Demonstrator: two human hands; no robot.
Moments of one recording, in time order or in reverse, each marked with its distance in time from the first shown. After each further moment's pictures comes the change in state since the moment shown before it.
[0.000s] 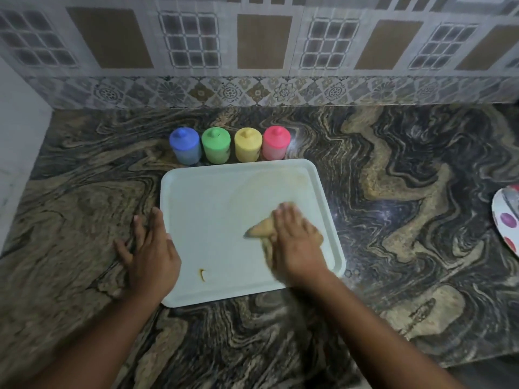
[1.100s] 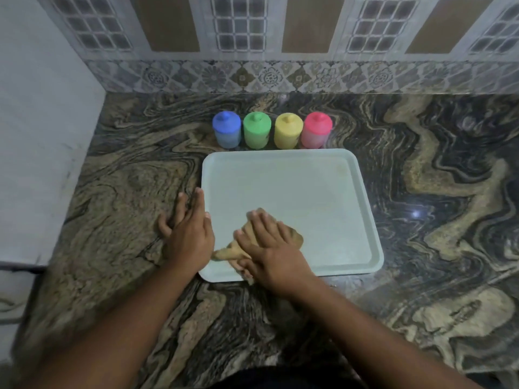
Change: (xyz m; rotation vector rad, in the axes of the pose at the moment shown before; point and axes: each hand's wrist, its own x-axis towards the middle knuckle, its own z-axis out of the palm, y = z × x) left_hand 0.001 -0.008 -0.016 0.008 -0.037 0.079; right_hand -0.008 -0.089 0.035 0.033 -0.193 -0.353
